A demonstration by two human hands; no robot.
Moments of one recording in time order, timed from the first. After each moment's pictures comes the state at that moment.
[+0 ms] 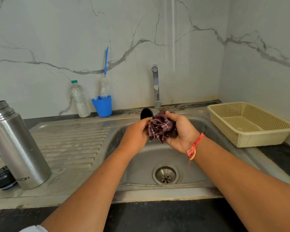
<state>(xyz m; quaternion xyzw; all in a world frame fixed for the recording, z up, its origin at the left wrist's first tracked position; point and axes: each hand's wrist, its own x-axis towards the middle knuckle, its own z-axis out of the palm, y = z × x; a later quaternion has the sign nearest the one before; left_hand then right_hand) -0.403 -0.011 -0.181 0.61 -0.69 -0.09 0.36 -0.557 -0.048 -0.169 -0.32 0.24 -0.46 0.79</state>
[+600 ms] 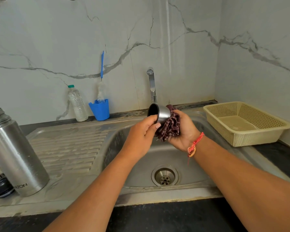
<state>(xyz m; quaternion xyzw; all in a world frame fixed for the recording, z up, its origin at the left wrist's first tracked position) -0.421 0.003 -0.176 0.50 -0.73 -0.11 0.46 -0.570 -0.056 -0.164 -0.32 0.17 -0.46 0.81</state>
